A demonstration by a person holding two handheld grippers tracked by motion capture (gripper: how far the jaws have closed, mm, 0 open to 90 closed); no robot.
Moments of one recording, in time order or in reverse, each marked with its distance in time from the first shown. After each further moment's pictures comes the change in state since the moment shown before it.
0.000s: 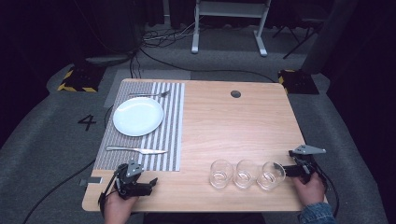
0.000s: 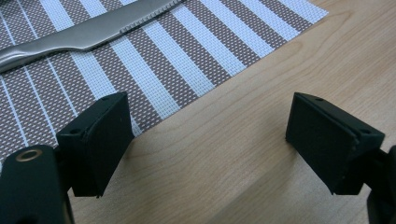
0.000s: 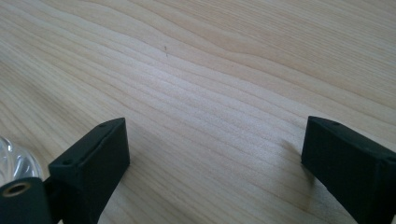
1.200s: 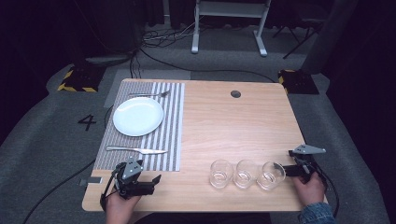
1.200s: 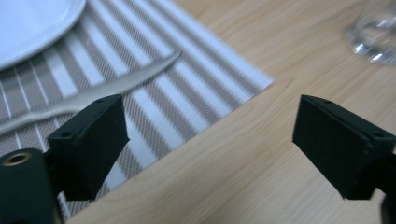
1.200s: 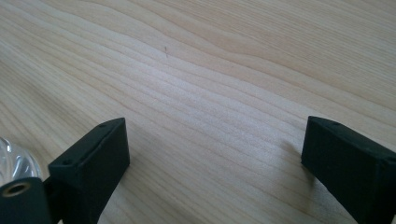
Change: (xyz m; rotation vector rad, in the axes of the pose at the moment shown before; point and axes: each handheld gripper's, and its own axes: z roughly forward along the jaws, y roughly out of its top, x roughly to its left) left arm -0.015 0.020 -0.026 -0.174 -0.044 0.003; right arm -0.001 0.000 0.001 -0.001 0.005 -0.003
